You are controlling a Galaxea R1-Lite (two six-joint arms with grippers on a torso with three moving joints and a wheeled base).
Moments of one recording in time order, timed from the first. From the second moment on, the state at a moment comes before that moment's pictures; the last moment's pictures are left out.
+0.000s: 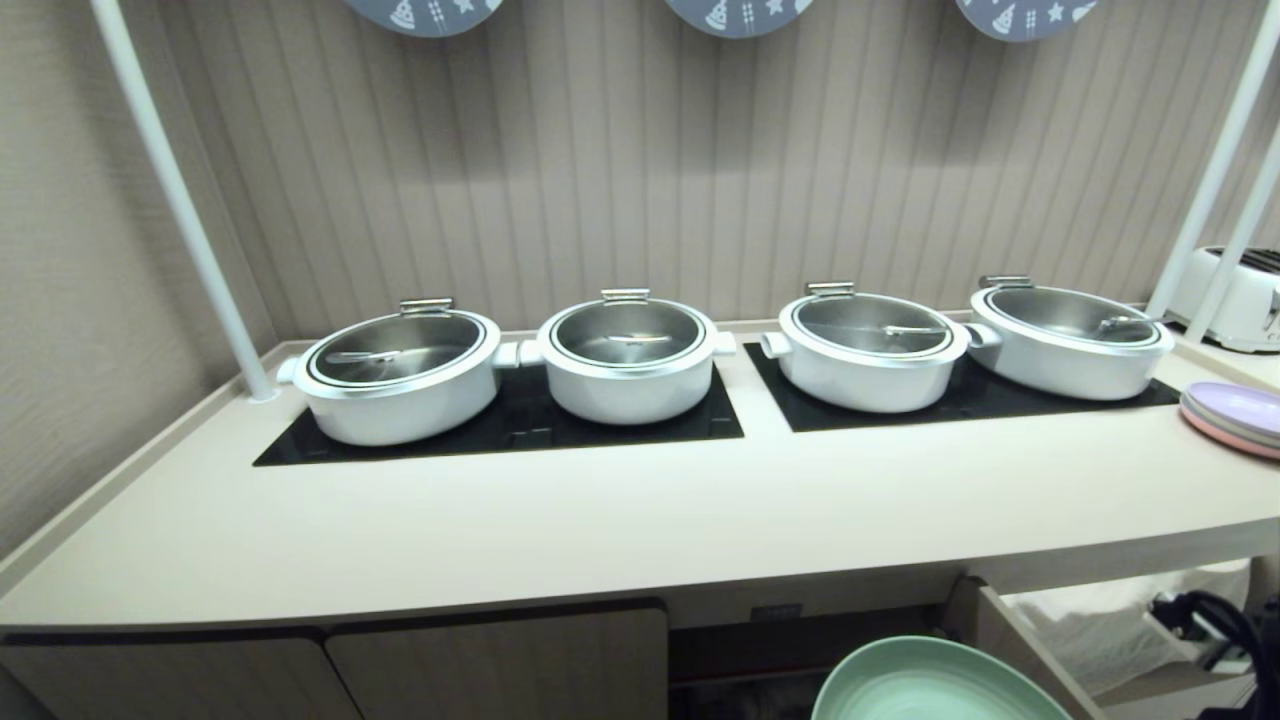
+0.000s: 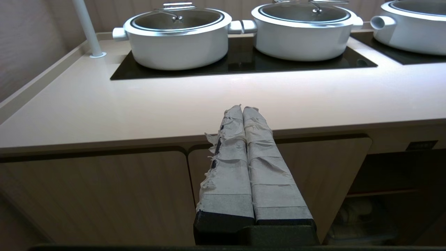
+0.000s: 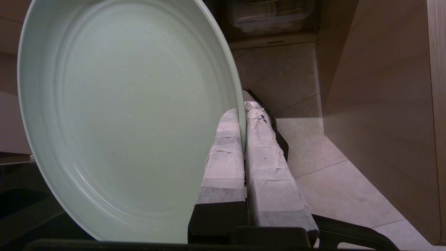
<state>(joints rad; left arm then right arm) 0.00 0.00 0.00 0.00 0.00 0.01 0.26 1.22 -0.24 -0.04 0.11 0.35</state>
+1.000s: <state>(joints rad) 0.00 0.00 0.00 0.00 0.00 0.01 0.27 1.21 -0.23 -0.04 0.11 0.35</state>
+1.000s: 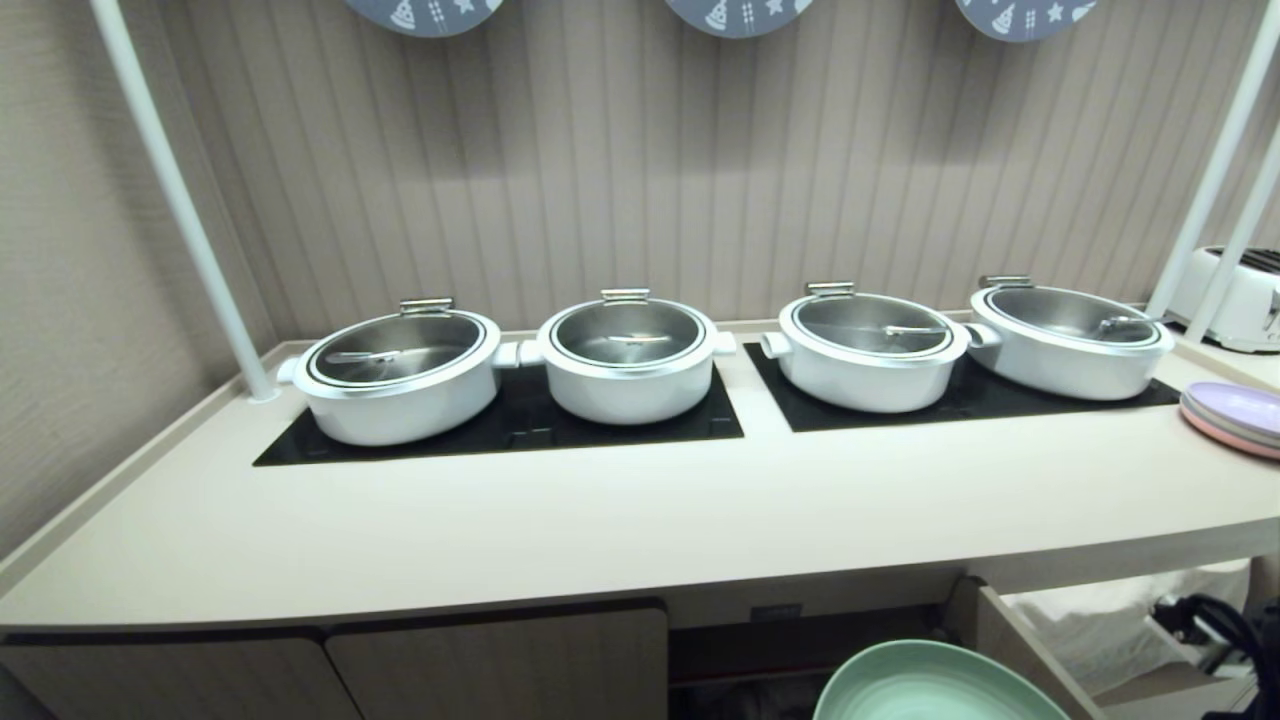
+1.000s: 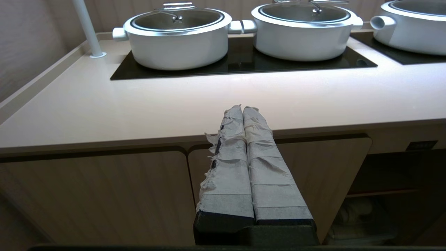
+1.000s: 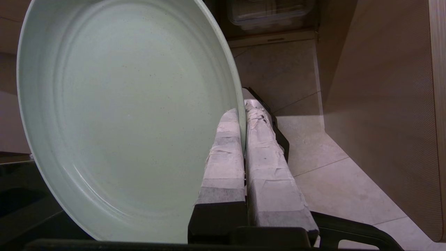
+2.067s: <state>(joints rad) 0.00 0.00 0.00 0.00 0.00 0.01 0.27 1.21 -0.21 -0.04 0.11 0.35</state>
